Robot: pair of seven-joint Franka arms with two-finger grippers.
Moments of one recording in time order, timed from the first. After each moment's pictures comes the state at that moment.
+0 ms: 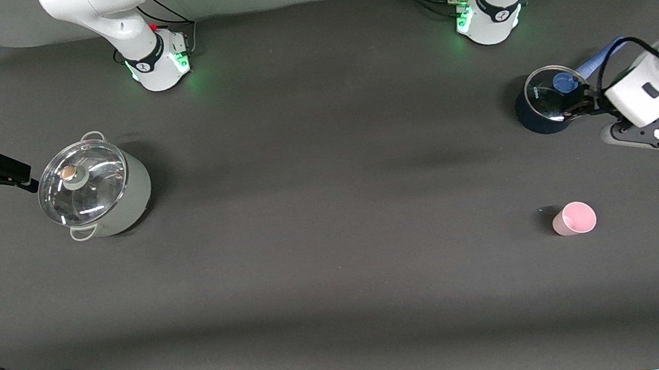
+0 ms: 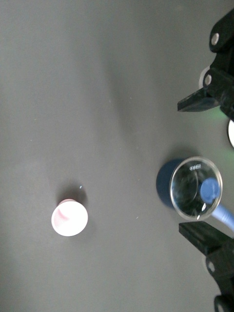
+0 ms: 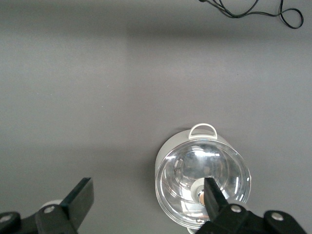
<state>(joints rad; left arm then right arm) 0.00 0.08 -0.08 -1.60 0.00 1.55 0.26 0.06 -0.02 -0.11 -1.63 0.01 1.64 -0.06</state>
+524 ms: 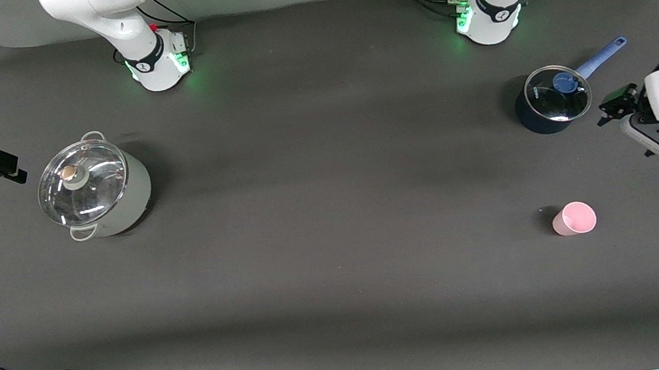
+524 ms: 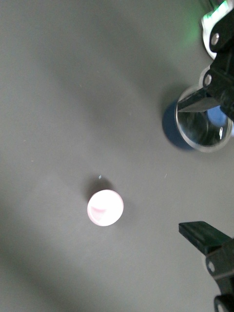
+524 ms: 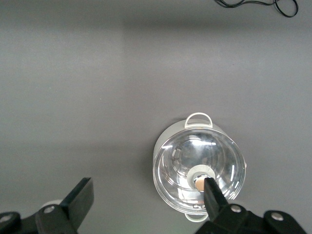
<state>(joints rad) 0.09 0.15 -0.08 -1.58 0.00 1.64 0.89 0.06 -0.02 -0.13 -1.59 0.01 1.57 -0.06</state>
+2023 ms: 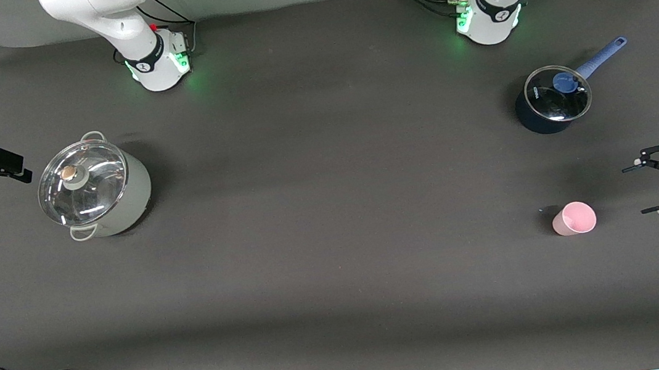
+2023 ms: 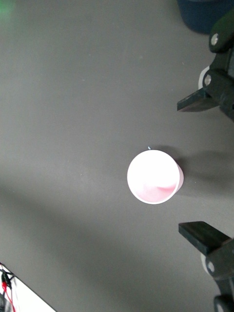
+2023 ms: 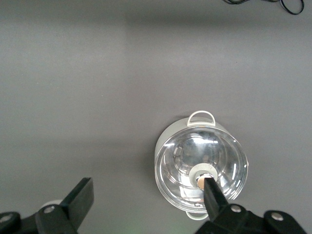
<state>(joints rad) 0.49 0.59 -0.08 -1.55 -0.62 1.78 2.05 0.07 -0.01 -0.12 -1.58 0.01 1.55 -0.06</state>
